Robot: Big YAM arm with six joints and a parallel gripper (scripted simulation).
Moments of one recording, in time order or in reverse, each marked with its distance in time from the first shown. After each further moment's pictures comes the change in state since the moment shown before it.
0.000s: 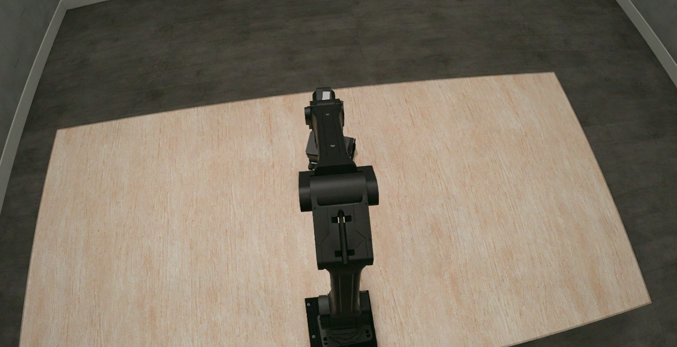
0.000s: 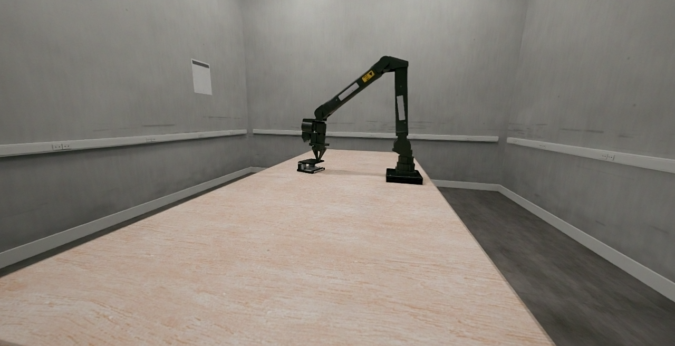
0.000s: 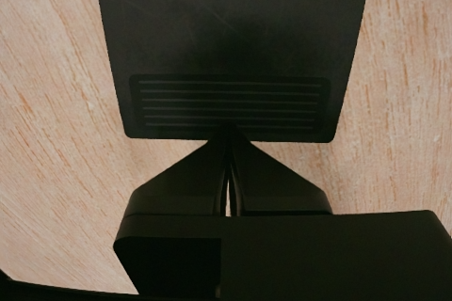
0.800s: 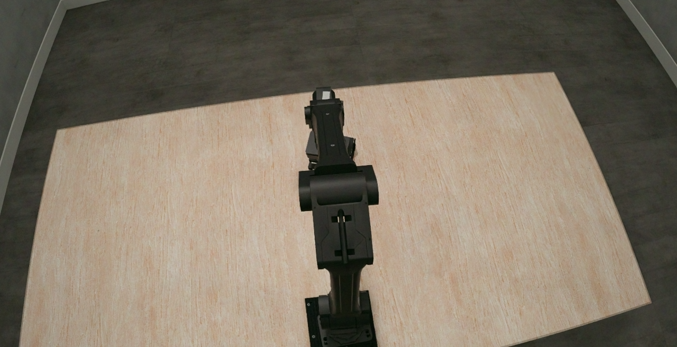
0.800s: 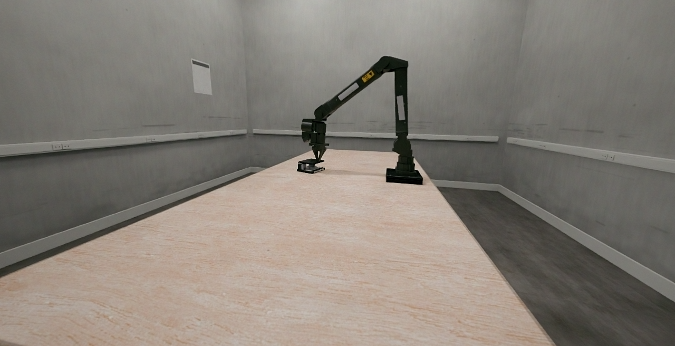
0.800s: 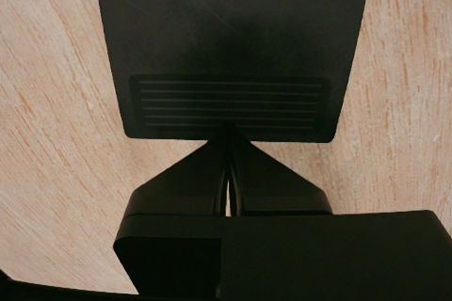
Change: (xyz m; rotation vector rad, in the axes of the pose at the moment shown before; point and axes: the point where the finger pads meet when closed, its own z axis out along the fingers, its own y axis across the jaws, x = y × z) arm 0.000 0.000 0.000 0.001 0.004 0.000
